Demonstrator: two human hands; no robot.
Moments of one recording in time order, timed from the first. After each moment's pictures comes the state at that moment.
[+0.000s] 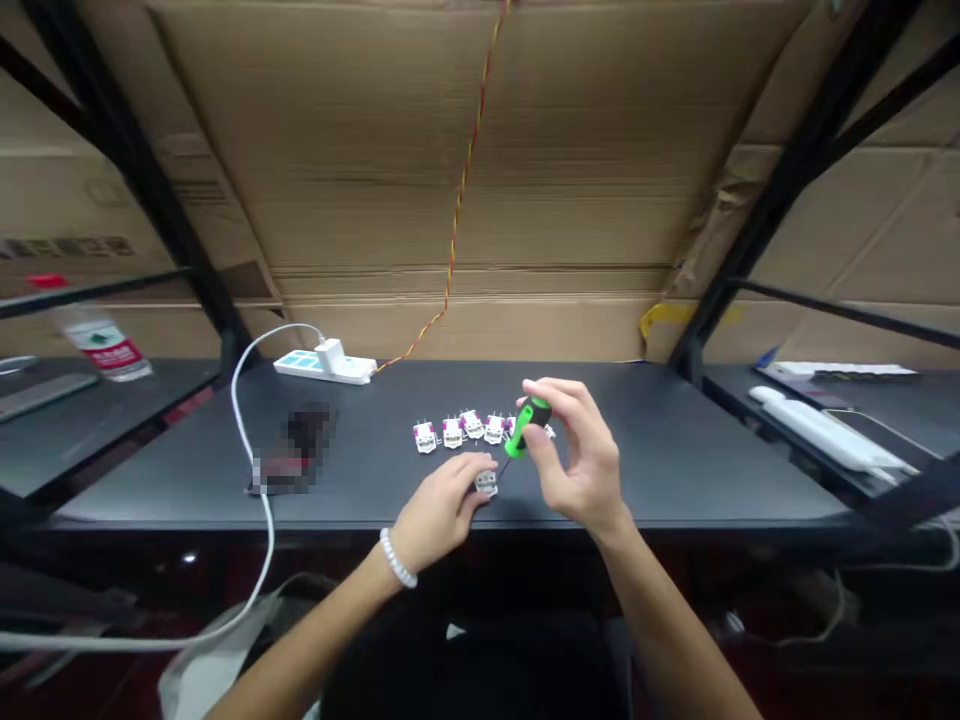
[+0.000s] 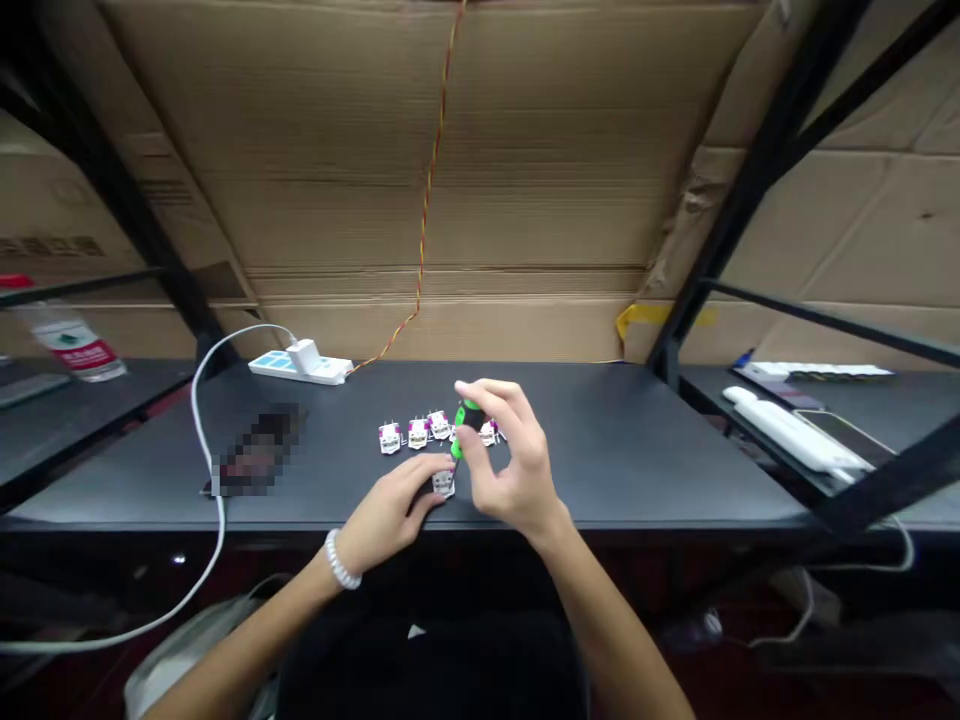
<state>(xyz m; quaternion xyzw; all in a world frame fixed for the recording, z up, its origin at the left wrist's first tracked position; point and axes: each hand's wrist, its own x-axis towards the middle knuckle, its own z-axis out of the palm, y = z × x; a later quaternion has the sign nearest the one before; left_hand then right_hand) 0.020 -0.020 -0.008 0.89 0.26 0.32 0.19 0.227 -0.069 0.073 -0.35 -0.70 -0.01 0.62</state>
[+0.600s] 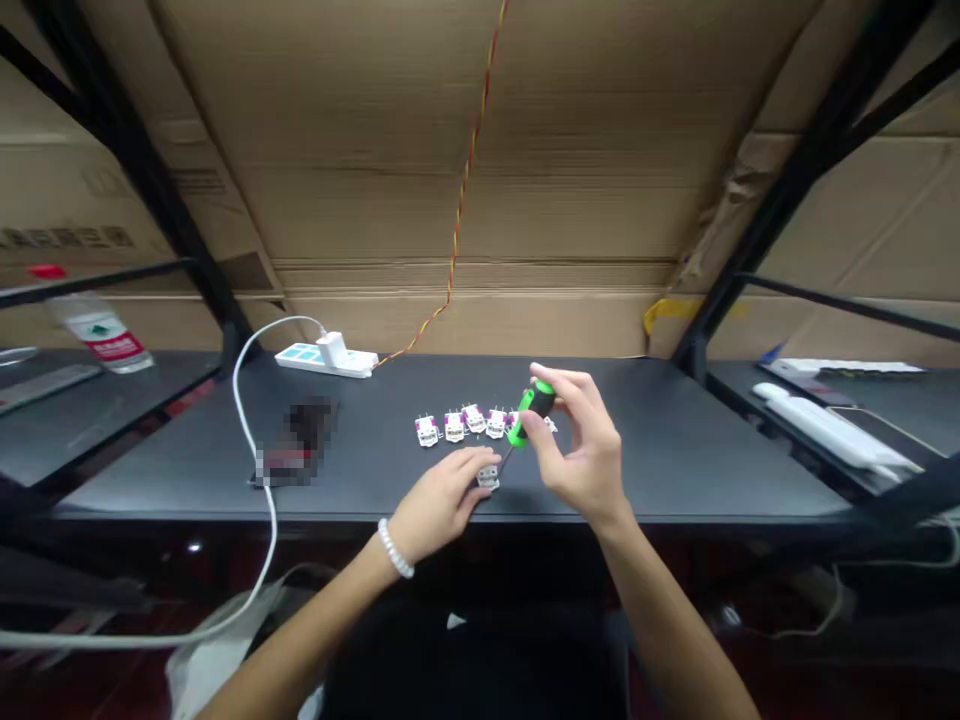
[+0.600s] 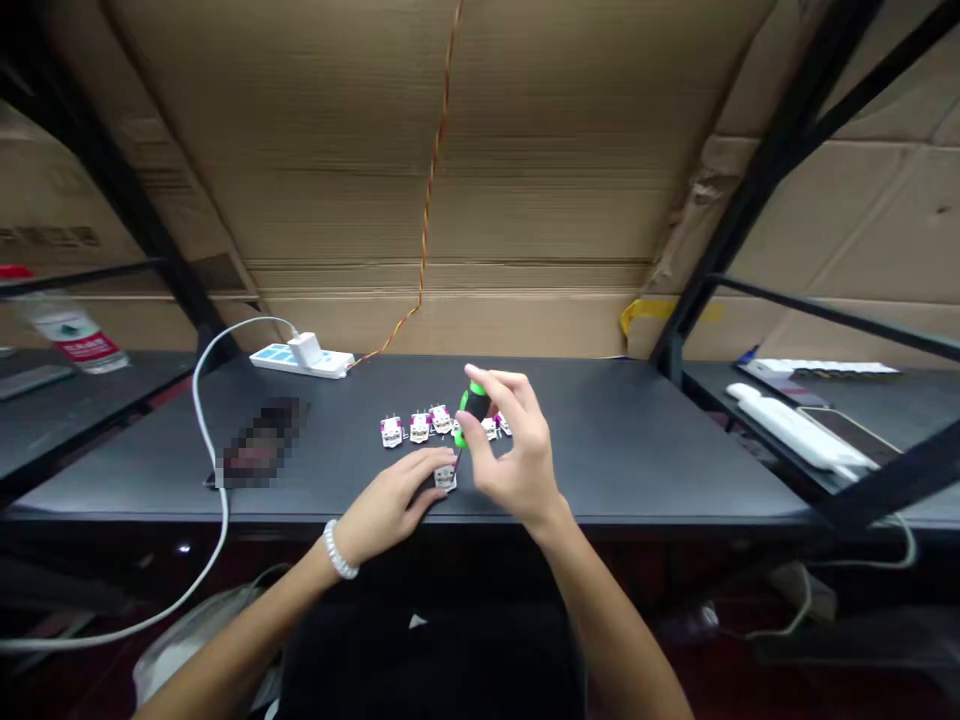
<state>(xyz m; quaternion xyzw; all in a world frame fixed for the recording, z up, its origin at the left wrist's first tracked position) 0.017 -0.017 -0.008 0.90 0.25 0.30 0.18 0.228 -0.068 0.072 -0.40 -0.67 -0.02 0.62</state>
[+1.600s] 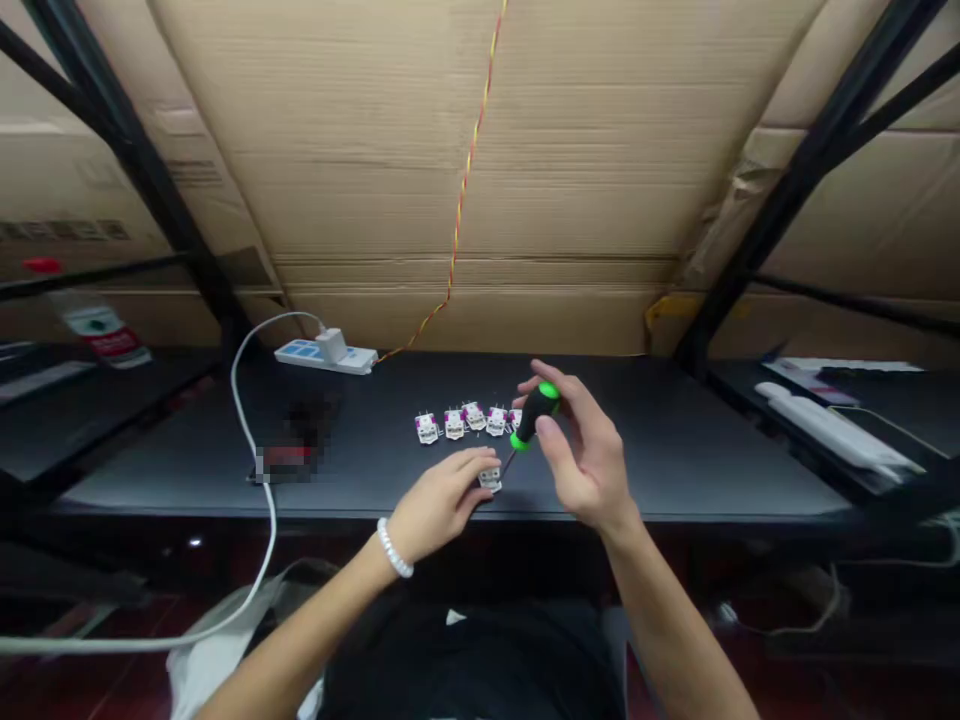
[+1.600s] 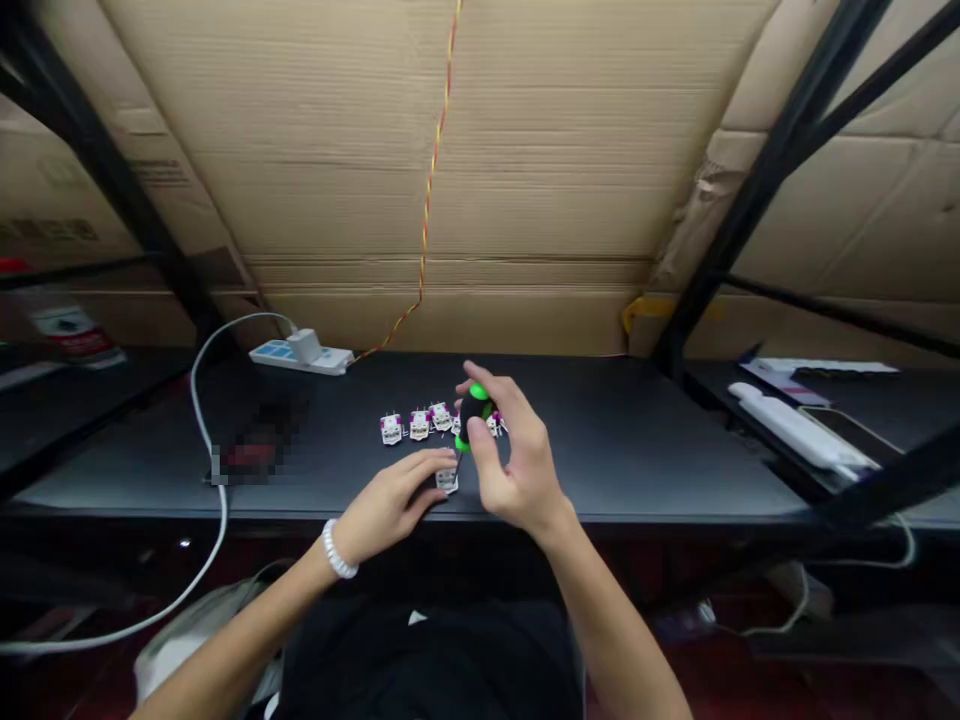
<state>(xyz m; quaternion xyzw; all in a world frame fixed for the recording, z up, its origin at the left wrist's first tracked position) 0.015 -0.020 -0.009 0.91 0.23 0.31 0.17 0.228 -0.077 0.079 -0.36 -0.71 0.06 0.60</state>
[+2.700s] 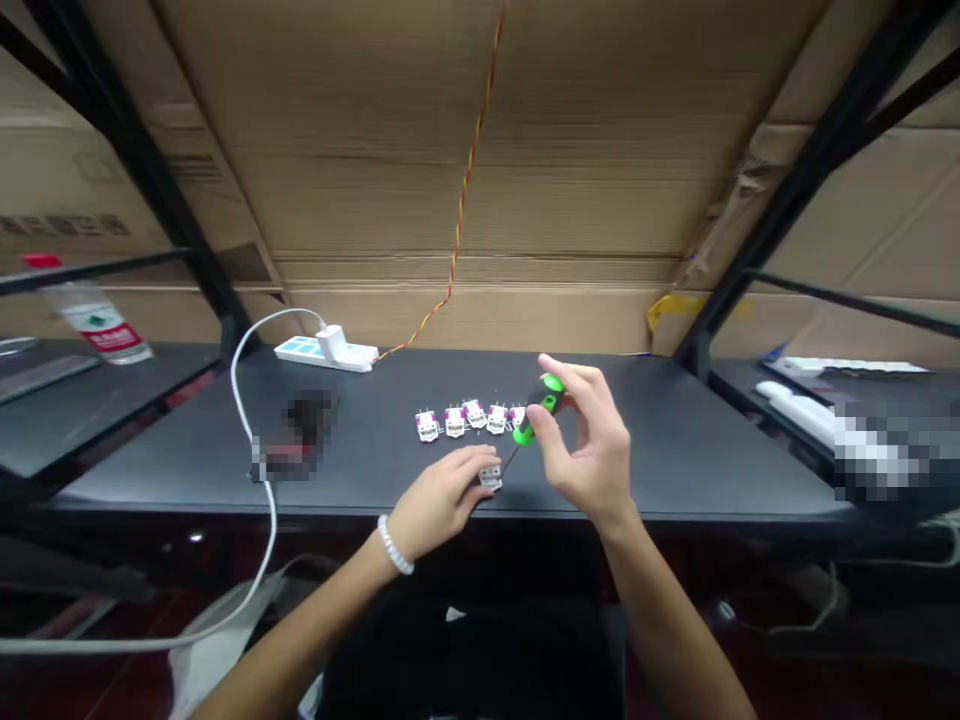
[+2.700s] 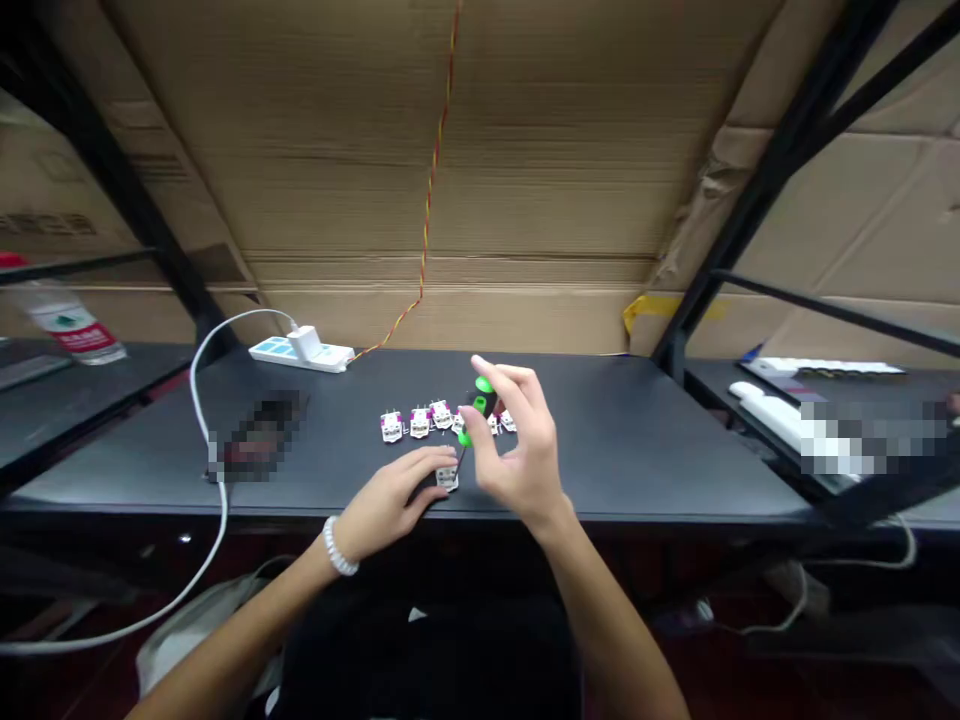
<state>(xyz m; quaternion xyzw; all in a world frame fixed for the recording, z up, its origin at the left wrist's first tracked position) 0.016 -0.020 -0.008 0.90 0.24 0.31 0.17 0.227 -0.071 0.076 -0.41 -0.67 -0.04 0.62</state>
